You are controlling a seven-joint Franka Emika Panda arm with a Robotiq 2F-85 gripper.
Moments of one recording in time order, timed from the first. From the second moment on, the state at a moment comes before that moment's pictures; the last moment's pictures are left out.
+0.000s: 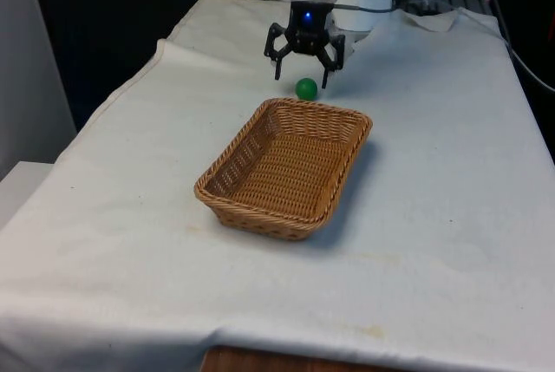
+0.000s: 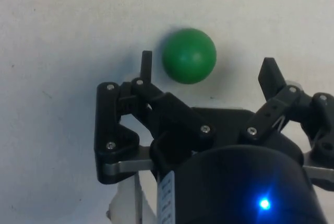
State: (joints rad) arm 0.43 0.16 -0.64 -2.82 -0.19 3.06 0.00
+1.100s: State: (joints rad) arm 0.43 0.25 -0.62 -2.81 -0.19 3.16 0.06
